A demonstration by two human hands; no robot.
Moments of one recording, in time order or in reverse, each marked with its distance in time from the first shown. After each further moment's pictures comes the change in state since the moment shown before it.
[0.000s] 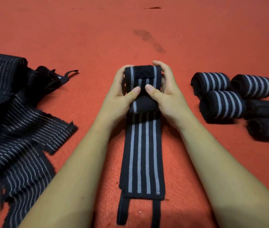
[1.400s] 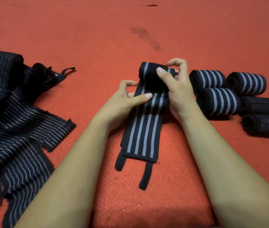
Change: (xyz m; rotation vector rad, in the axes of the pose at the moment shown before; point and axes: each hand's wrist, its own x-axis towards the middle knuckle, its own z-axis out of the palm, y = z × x) left_hand -0.008 0.012 0.011 -0.219 -0.130 -0.360; right_hand 0.010 0.001 -0.018 0.176 0.239 0.032
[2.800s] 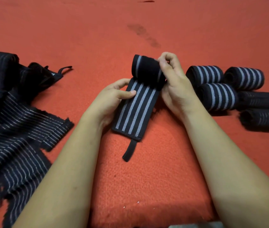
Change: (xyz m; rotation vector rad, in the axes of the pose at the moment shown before) left_hand -0.001 0.009 -0.016 -0.021 -0.019 -0.063; right_hand 0.000 -0.006 0.001 0.108 -0.172 0.036
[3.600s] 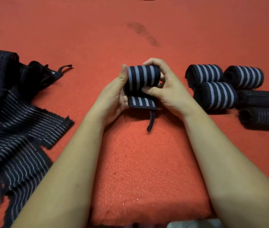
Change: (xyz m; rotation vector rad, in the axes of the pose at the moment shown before) left_hand 0.012 -0.009 0.006 -0.108 -0.038 0.118; right_hand -0.004 0.011 -0.011 -0.344 -0.223 -0.019
